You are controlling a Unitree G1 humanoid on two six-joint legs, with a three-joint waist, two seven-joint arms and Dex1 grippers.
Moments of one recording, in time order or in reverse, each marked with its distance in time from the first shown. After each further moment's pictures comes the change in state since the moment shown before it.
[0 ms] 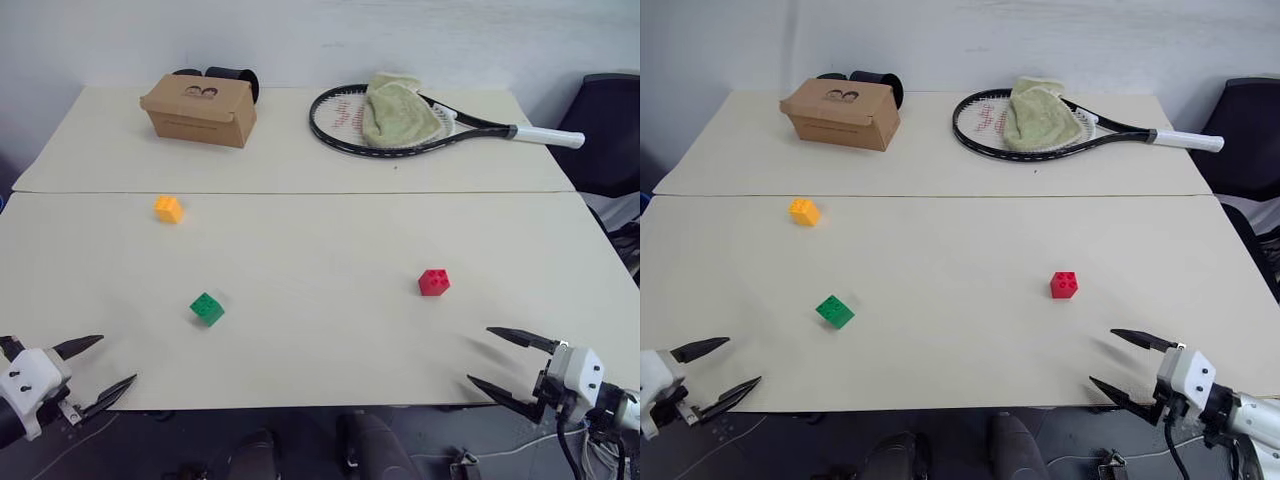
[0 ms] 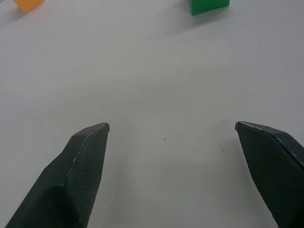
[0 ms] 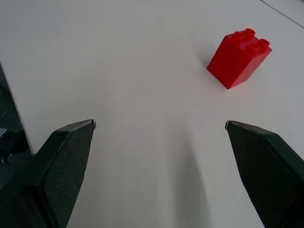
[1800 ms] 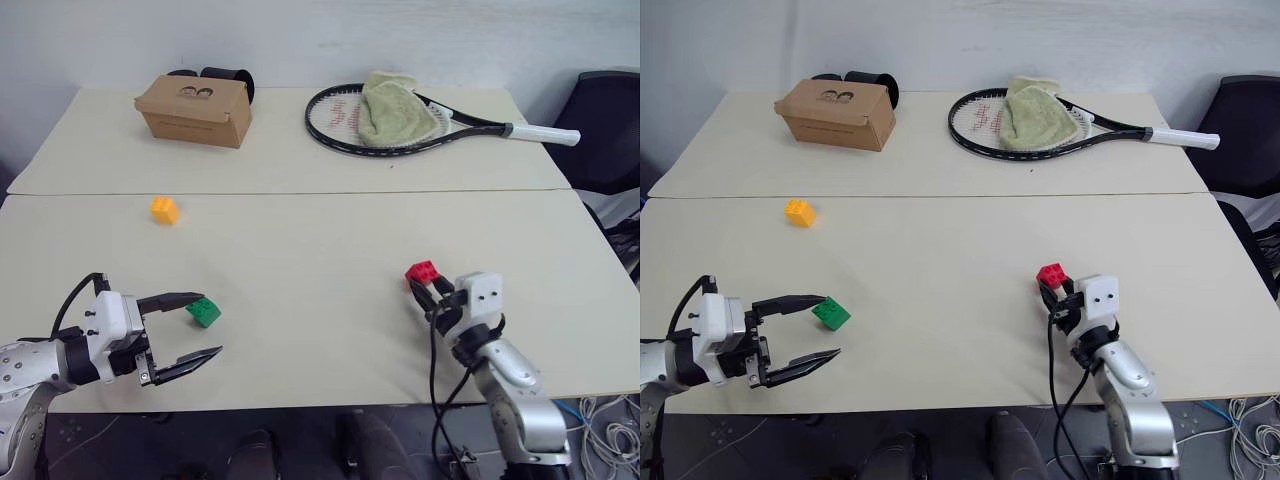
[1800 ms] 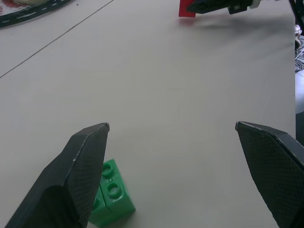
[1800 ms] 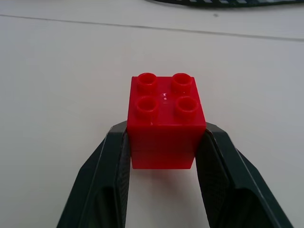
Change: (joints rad) left arm -0.248 0.053 -0.205 -0.345 -0.214 0.343 -0.101; right arm -0.316 0.317 0.233 -0.287 -0.049 0.581 -0.535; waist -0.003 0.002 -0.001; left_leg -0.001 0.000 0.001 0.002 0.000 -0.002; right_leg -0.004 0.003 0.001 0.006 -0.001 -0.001
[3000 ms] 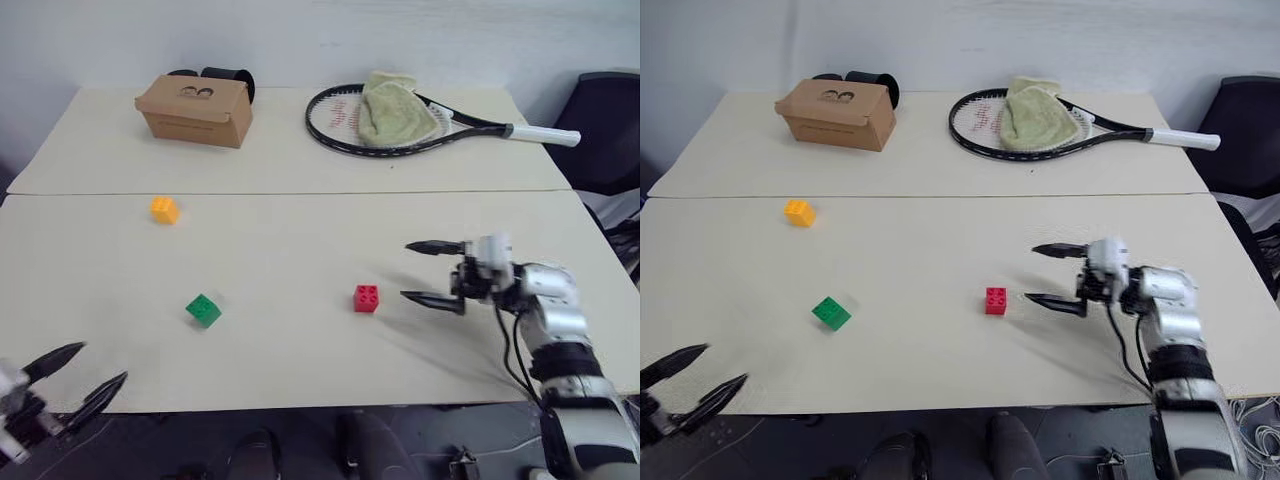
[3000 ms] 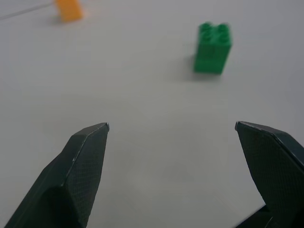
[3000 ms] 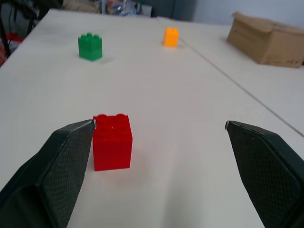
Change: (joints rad) left arm 0.387 -0.251 0.419 0.166 -0.017 -0.027 0.112; right arm -0.446 -0.171 -0.042 0.739 0.144 -0.468 0.904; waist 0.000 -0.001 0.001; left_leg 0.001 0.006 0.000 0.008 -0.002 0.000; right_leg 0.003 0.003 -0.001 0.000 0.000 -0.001
